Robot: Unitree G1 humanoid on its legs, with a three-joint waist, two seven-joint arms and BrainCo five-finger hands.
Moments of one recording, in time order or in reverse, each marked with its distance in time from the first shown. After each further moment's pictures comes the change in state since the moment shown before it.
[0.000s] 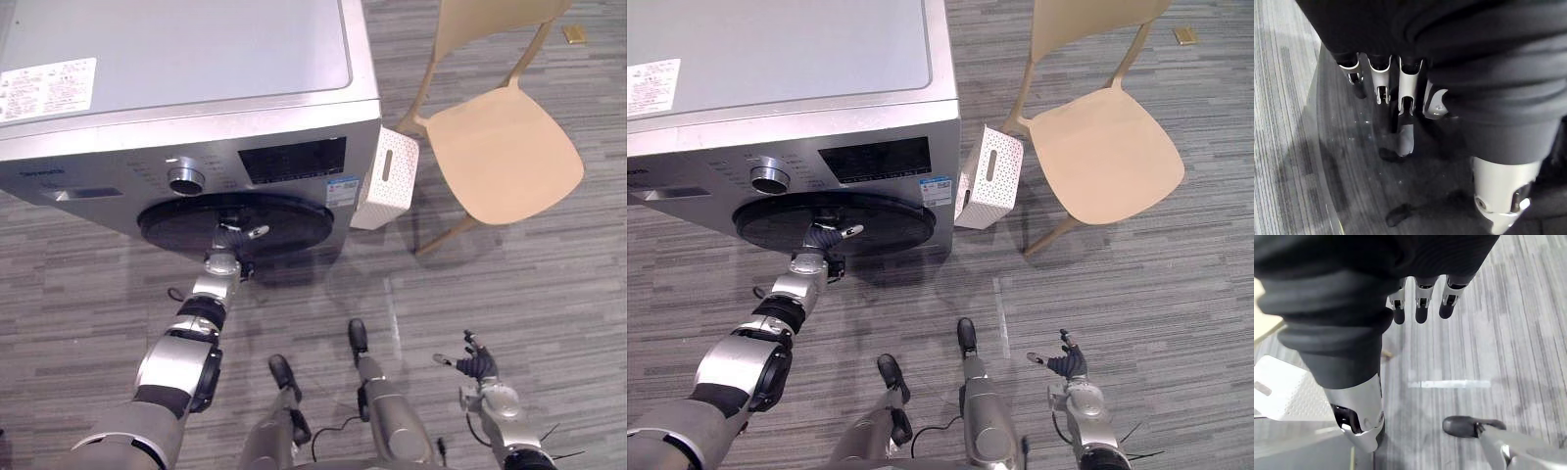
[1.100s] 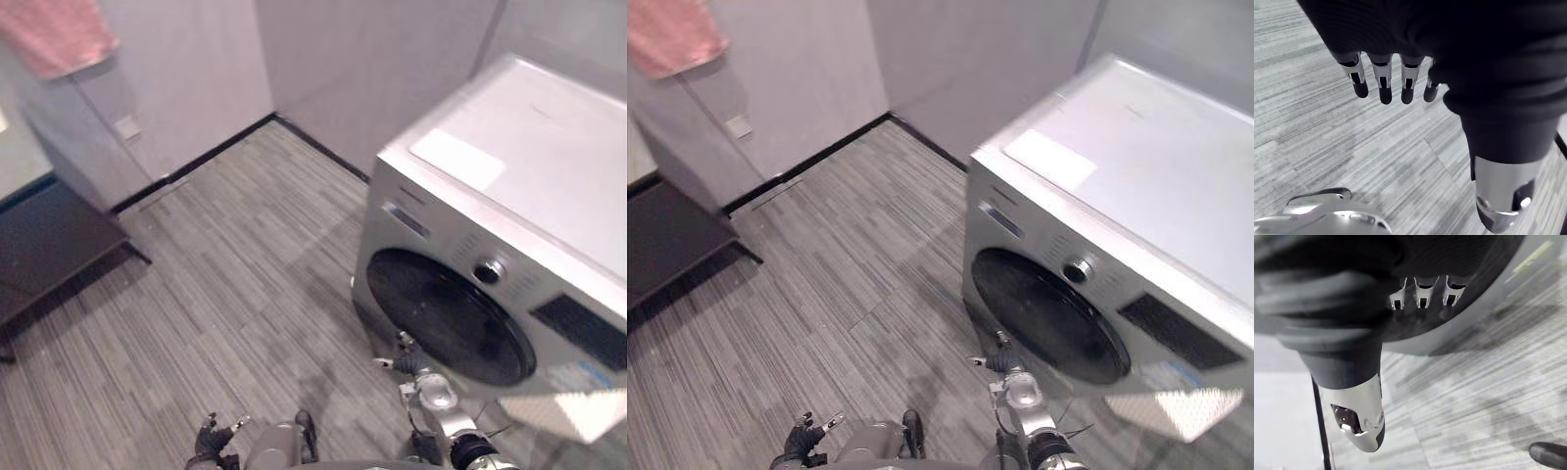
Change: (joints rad) left arm 0.965 -0.170 0.156 -0.205 0.015 -0.137 -0.048; right arm -0.144 0.175 0.257 0.126 -0.120 0.008 0.000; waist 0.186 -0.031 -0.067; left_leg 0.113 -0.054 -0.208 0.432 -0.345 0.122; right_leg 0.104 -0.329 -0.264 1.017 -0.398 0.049
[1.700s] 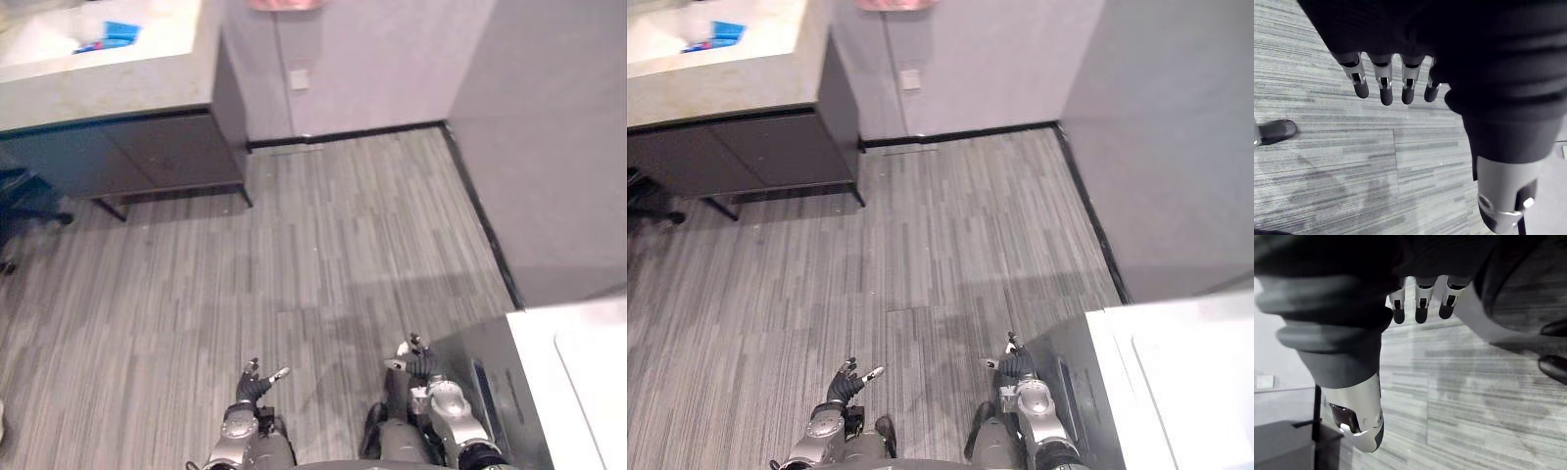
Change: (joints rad) left arm -0.156 -0.081 -0.120 -0.014 0.067 -0.039 -0.024; right arm 0.060 -0.032 -0.162 -0.038 0.033 -0.005 -0.009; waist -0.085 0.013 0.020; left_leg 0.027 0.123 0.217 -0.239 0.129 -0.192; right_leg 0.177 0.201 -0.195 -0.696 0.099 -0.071
